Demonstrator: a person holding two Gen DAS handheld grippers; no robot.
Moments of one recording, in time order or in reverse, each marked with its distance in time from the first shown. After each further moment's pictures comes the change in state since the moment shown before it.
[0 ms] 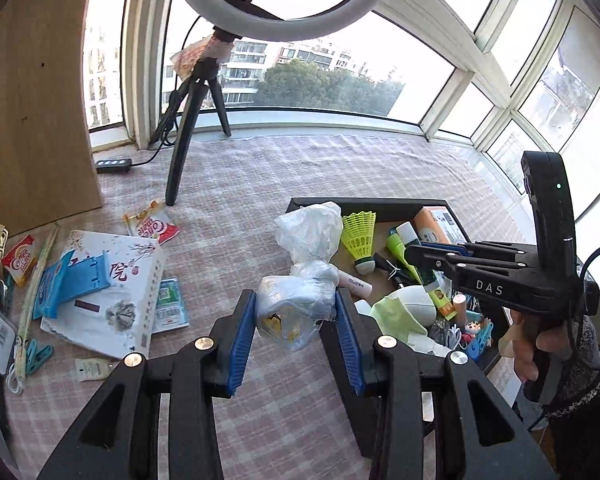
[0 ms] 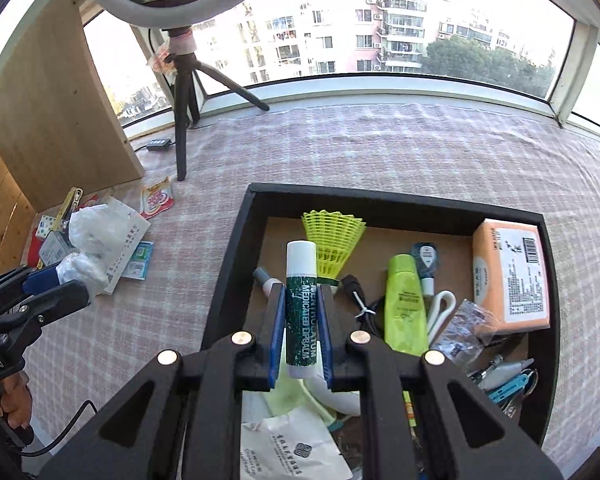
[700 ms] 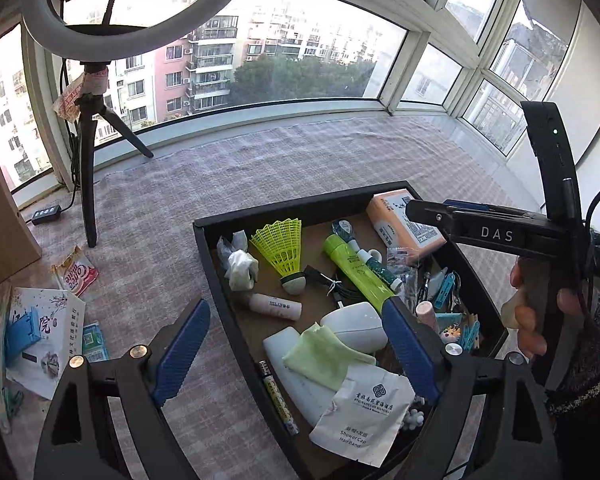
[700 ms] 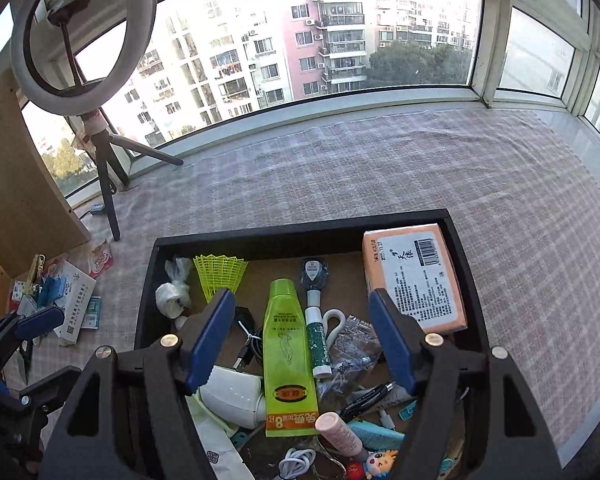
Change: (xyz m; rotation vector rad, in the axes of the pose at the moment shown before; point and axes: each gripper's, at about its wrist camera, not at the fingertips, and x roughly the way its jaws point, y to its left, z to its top) left arm 0.036 -0.077 0.018 0.126 0.022 -0.002; right arm -0.028 -0.073 0.004 0.147 -0.107 -0.088
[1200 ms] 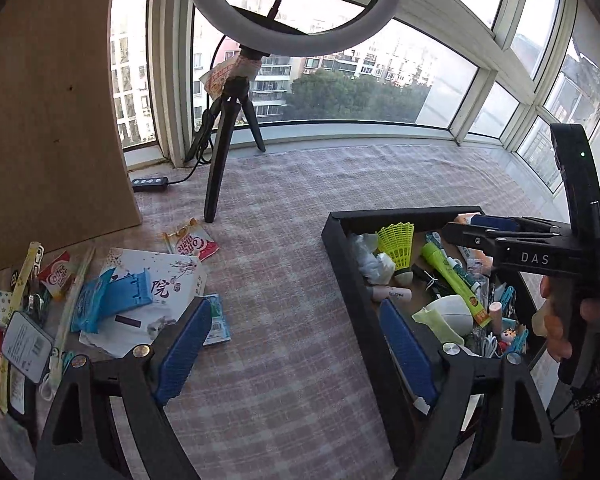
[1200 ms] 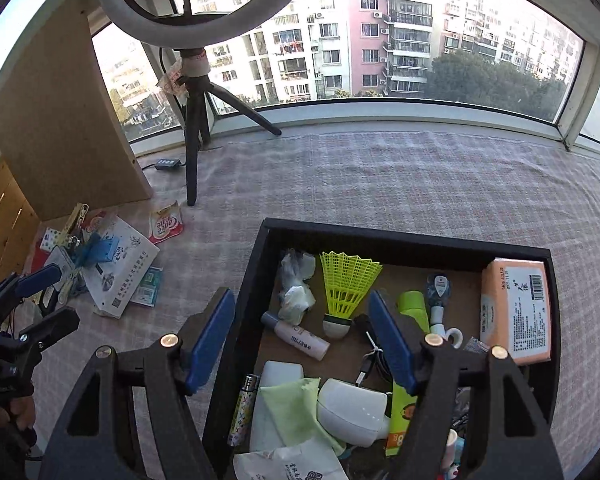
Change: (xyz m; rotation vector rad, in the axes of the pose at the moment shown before) left arm -0.055 0.105 -0.038 -0.128 -0.070 0.196; right arm 0.028 0.116 0.000 -0.208 0.065 0.152
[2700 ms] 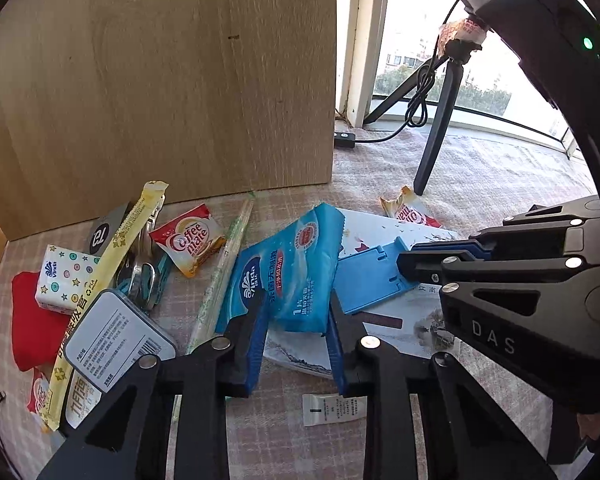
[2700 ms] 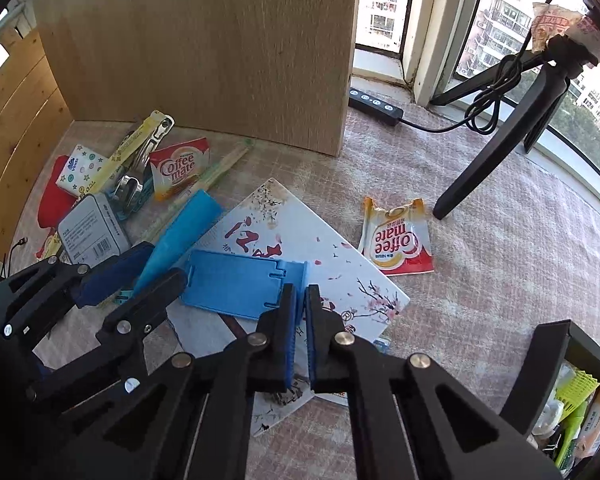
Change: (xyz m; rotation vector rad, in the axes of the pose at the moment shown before) left arm 0.044 0.155 -0.035 -0.122 0.026 0.257; right arm 0.150 0.240 0.035 -0.309 0.221 0.097
